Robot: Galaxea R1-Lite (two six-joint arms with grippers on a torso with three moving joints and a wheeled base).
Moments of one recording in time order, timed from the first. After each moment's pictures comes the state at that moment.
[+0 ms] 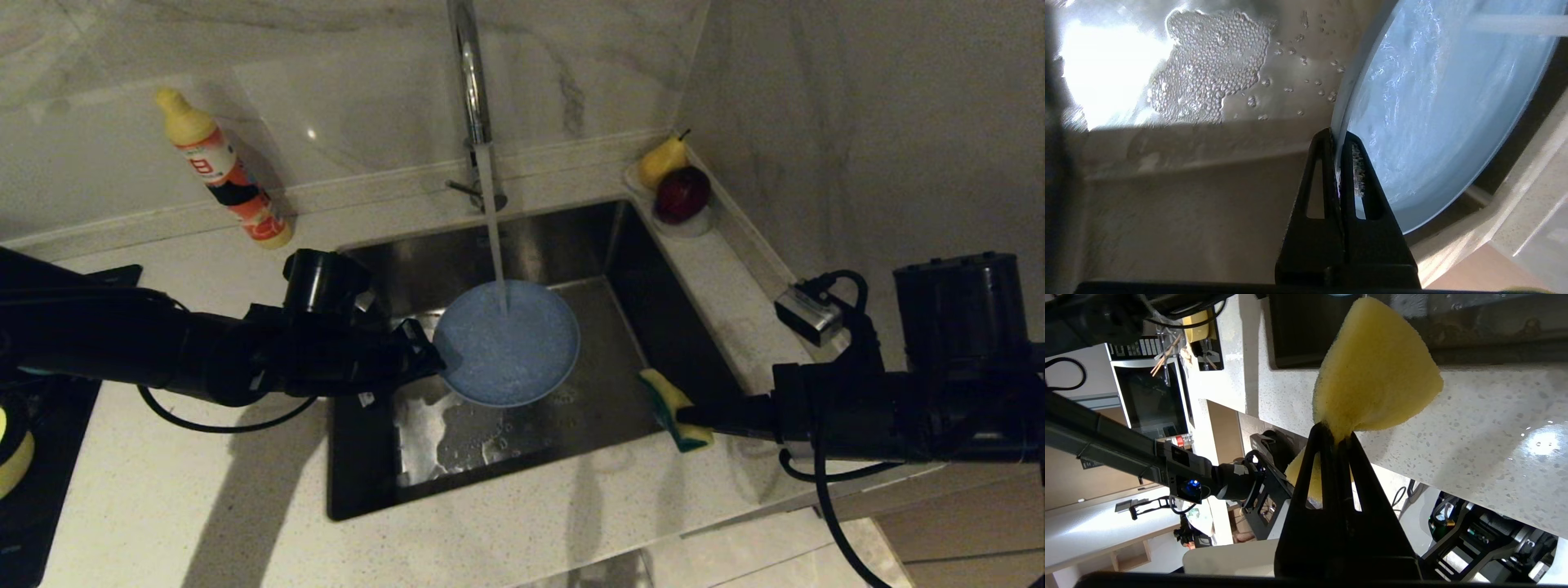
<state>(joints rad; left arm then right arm) -0.28 1.95 -1.13 -0.20 -0.27 -0.79 0.40 1.53 -0.83 -0.27 0.66 0.60</state>
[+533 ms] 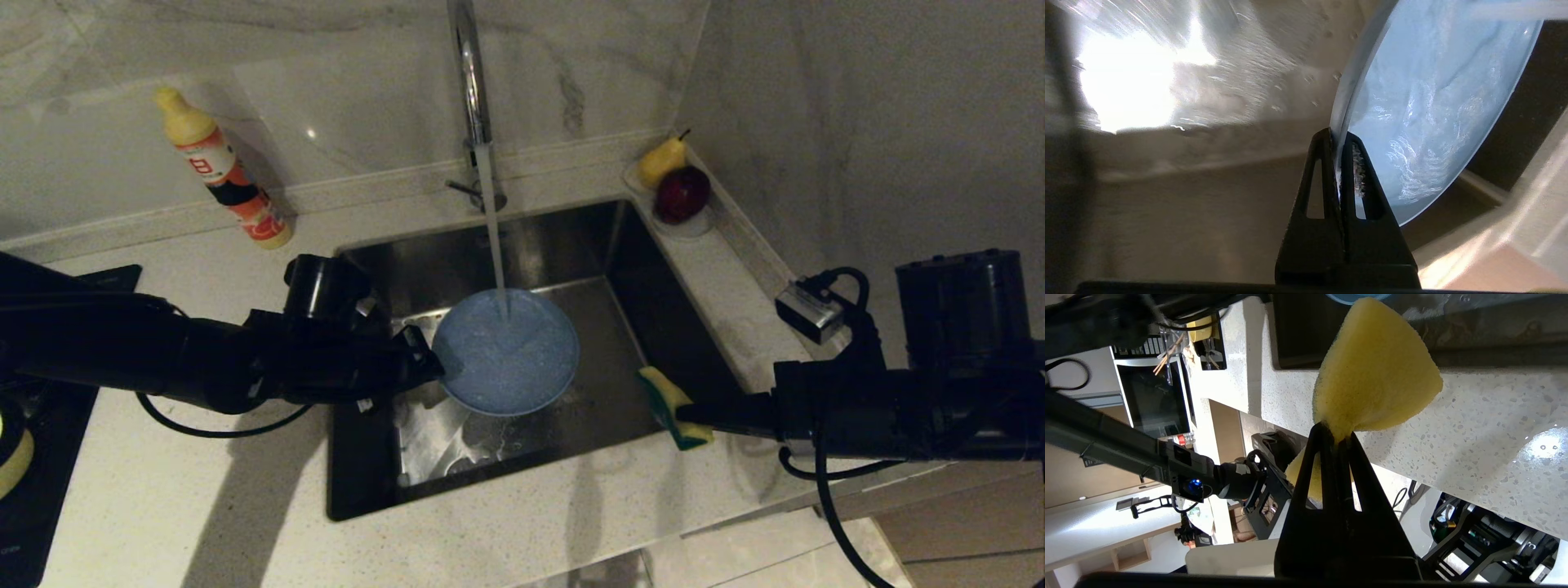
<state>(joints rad) -0.28 1.92 -1.10 -0.20 -0.24 -0.75 0.40 1.53 -0.83 -0.27 0.66 0.60</state>
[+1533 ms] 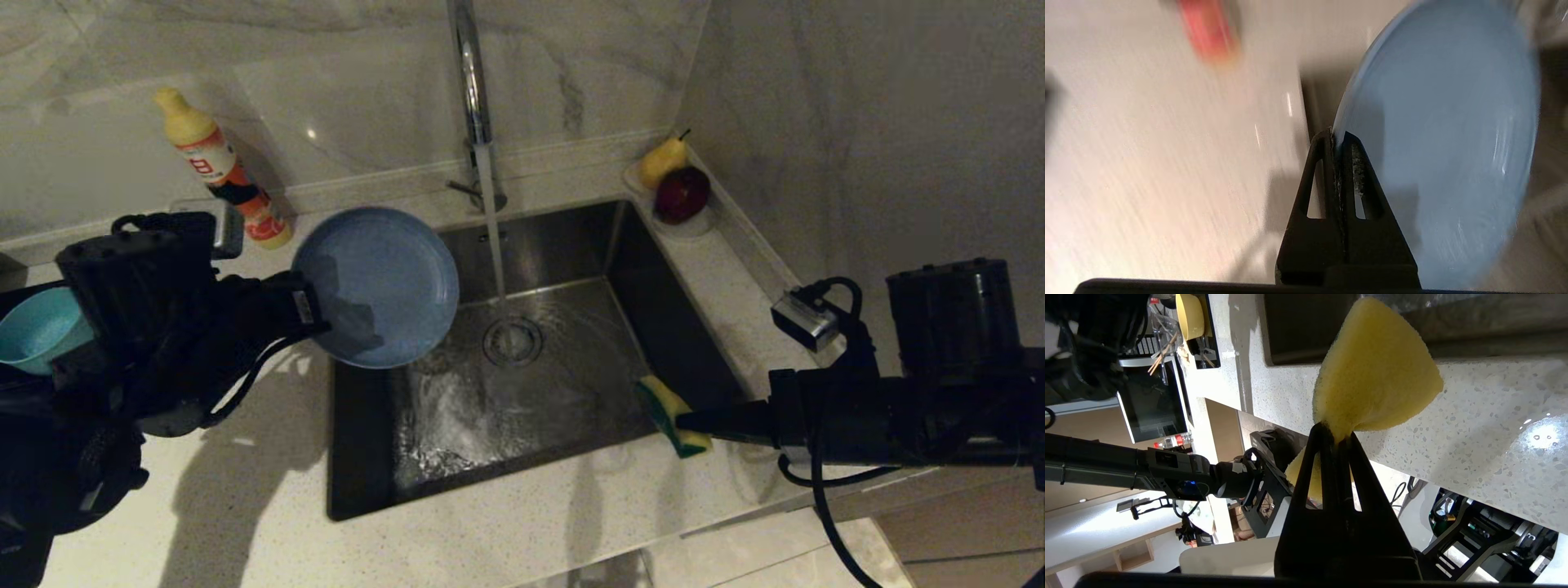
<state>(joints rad) -0.21 1.65 -0.69 -0.99 0.32 0.03 0.40 1.54 -0.82 -0.26 0.66 0.60</state>
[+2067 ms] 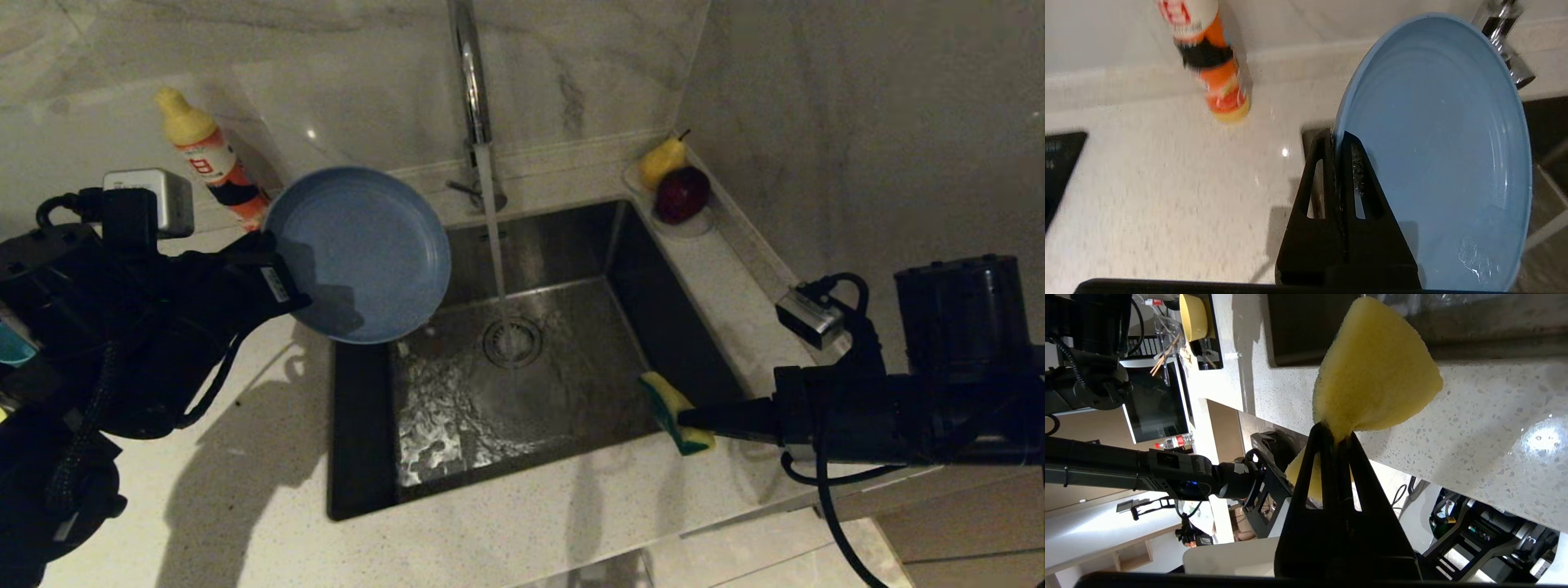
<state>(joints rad) -0.21 1.61 -0.63 -1.20 0.30 0.08 0.40 1.53 -0.82 -0.26 0.66 0.61</state>
